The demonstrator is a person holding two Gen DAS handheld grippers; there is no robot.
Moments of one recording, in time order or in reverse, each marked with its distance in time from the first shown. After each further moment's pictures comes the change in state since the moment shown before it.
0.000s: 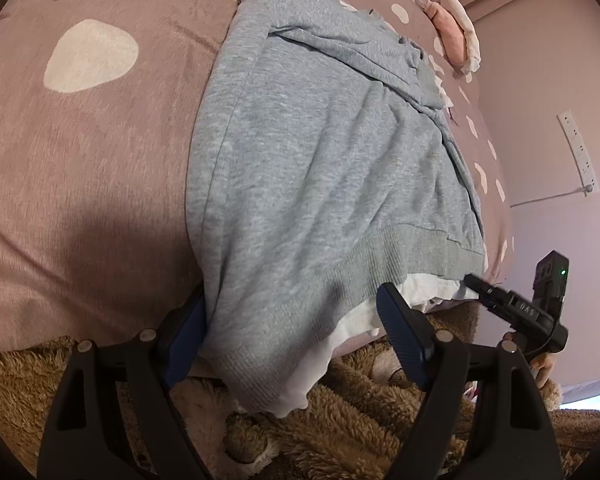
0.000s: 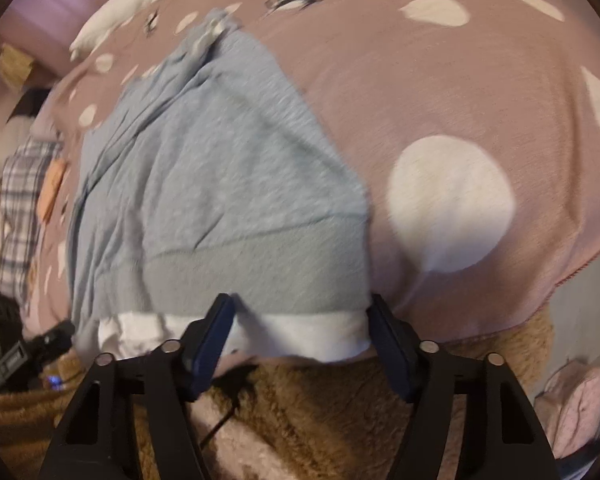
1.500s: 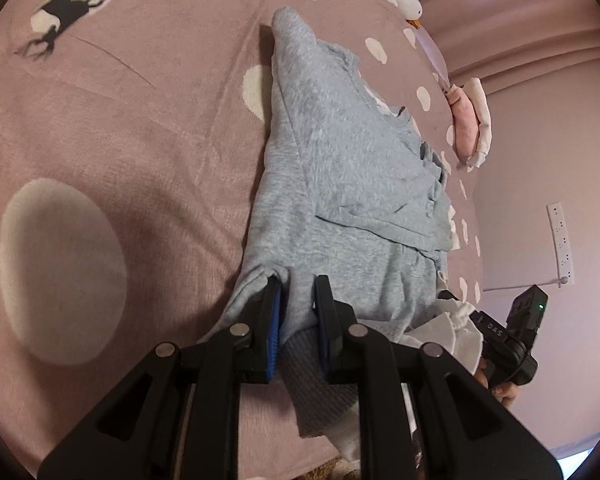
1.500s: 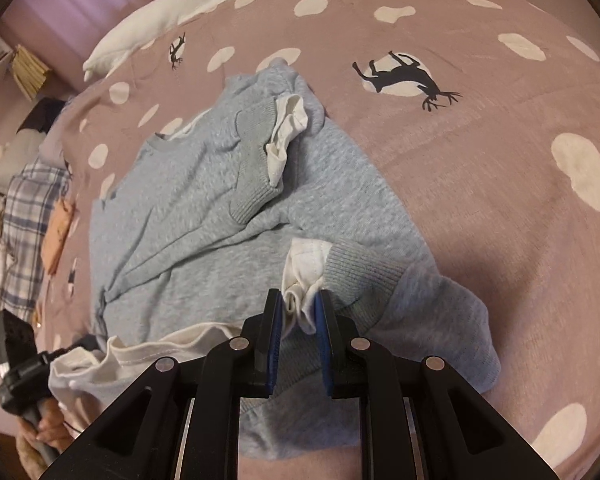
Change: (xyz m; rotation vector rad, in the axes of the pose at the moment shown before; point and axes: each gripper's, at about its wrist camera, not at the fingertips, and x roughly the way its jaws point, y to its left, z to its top) left arm -0.008 0.032 0.102 -0.162 -0.133 -0.100; right arm 0.035 0.067 0.119 -0.046 -0.127 0.026
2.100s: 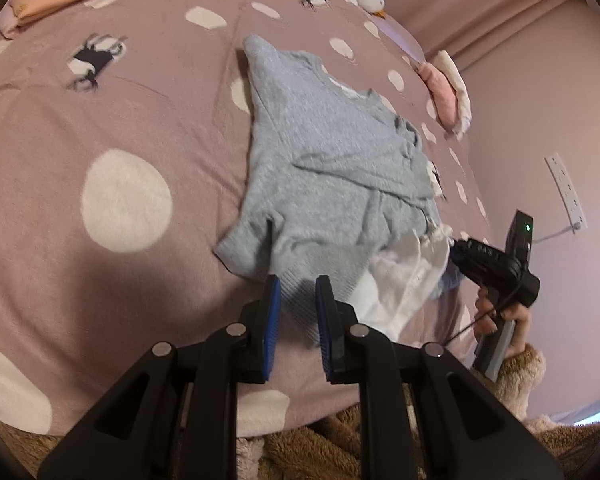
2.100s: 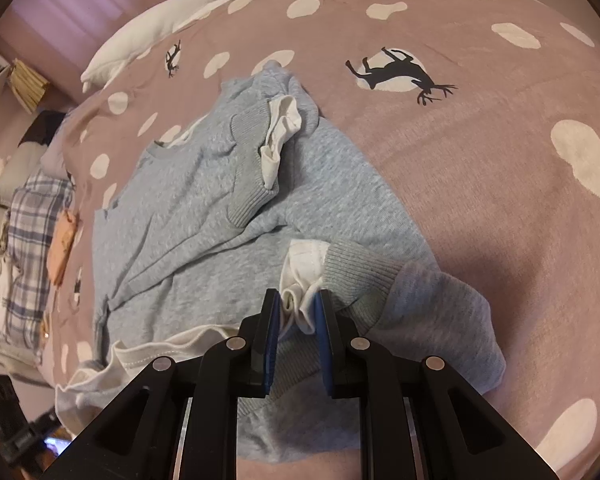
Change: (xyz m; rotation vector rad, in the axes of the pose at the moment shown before) left arm -0.051 -0.018 -0.062 0.167 -0.025 0.067; right arm 0.002 -0.006 0.000 0.040 -0.010 0.021
